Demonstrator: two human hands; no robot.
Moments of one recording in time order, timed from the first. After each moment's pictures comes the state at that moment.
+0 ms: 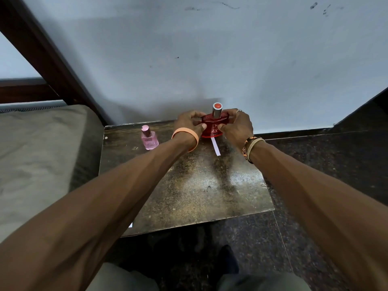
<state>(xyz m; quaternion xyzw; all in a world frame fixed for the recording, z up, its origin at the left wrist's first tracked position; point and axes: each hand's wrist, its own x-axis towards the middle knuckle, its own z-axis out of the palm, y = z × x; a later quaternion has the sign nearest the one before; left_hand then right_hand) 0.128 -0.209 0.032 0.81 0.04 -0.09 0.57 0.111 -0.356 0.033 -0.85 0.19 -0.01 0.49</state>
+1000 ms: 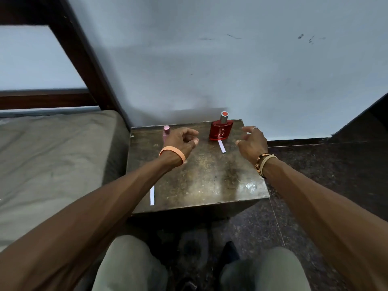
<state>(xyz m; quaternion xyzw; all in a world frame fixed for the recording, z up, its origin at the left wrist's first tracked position) 0.037 -0.138 0.086 0.86 -0.03 -0.05 0.51 0.028 -0.355 0.081 -0.87 0.25 0.00 0.43</state>
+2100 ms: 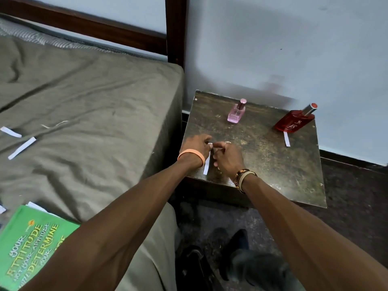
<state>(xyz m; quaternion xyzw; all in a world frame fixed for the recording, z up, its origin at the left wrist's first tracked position) -0.020 -0.008 -0.001 0.92 0.11 -0.09 0.37 -0.023 -0.130 0.006 -0.90 0.04 0.17 0.40</state>
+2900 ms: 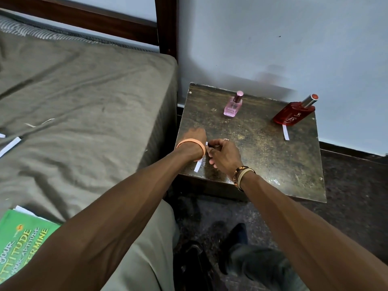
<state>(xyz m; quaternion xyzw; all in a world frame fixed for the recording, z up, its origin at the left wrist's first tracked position) 0.007 -0.014 -0.009 0.95 0.07 -0.19 0.24 -0.019 -0.134 -0.013 -0.84 0.10 0.20 0.49</state>
